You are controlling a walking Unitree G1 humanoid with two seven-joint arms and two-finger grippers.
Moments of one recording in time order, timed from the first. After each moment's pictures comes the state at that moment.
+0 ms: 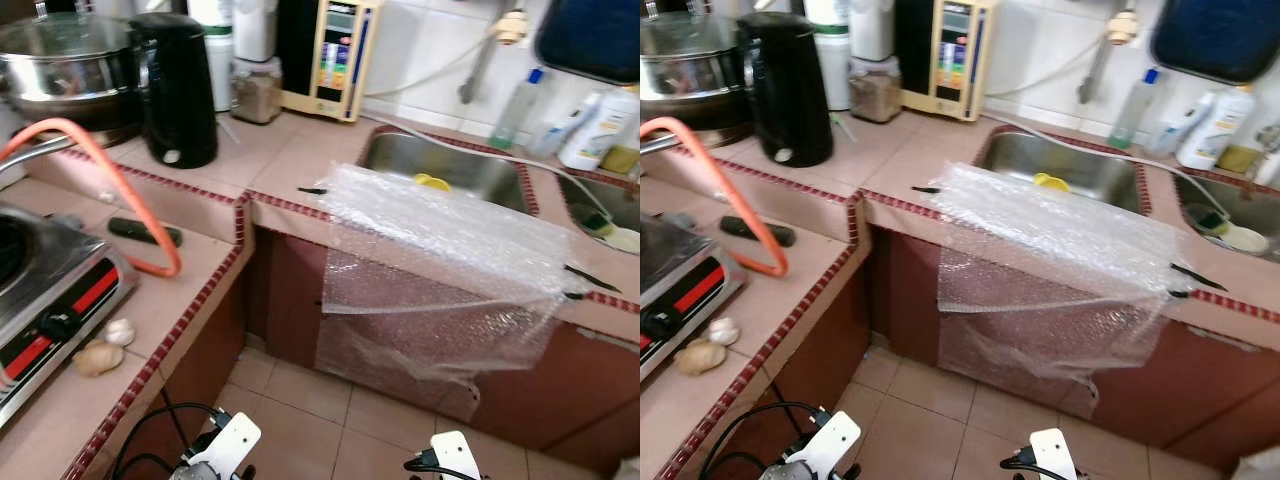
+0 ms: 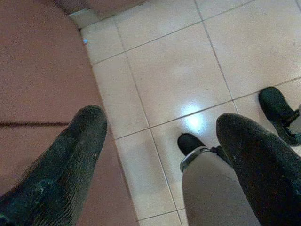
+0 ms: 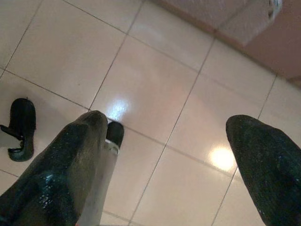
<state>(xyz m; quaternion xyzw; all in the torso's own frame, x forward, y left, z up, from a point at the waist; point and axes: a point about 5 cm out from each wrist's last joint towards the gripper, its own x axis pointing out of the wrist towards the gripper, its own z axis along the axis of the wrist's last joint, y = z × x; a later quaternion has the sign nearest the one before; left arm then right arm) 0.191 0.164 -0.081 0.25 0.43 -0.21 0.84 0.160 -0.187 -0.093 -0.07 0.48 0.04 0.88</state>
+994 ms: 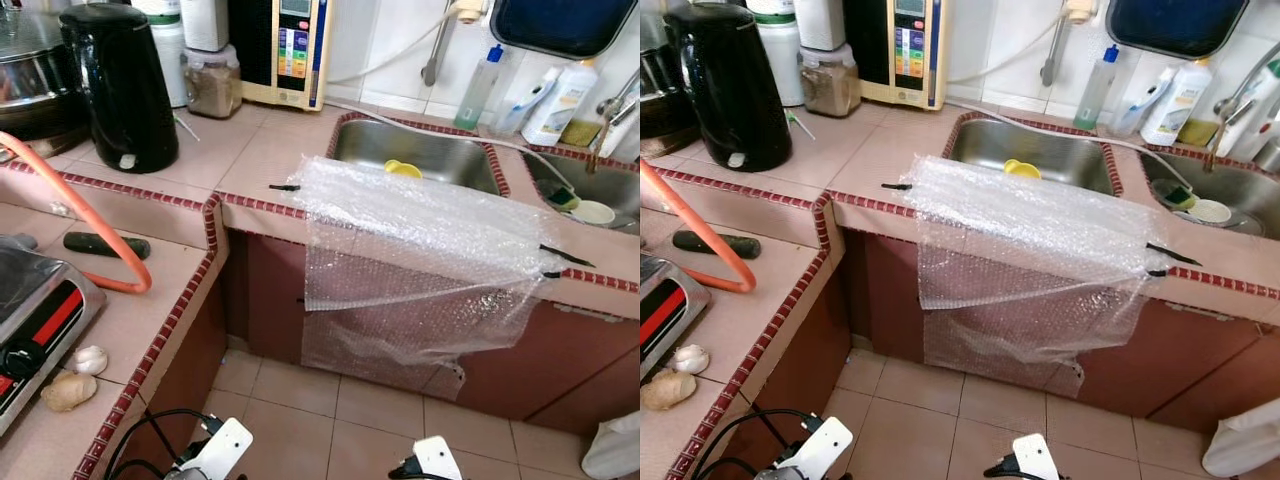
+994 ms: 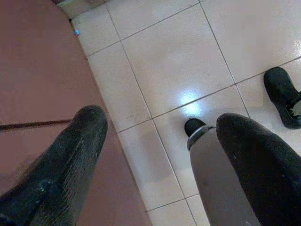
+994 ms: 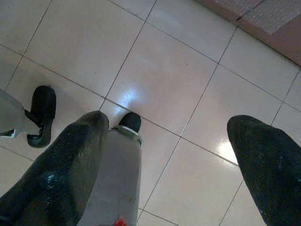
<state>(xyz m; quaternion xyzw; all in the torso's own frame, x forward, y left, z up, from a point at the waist) 0.184 0.178 -0.084 0.25 0.46 -0.20 0.83 0.155 -0.168 -0.097 -0.09 0.49 0.10 0.86</state>
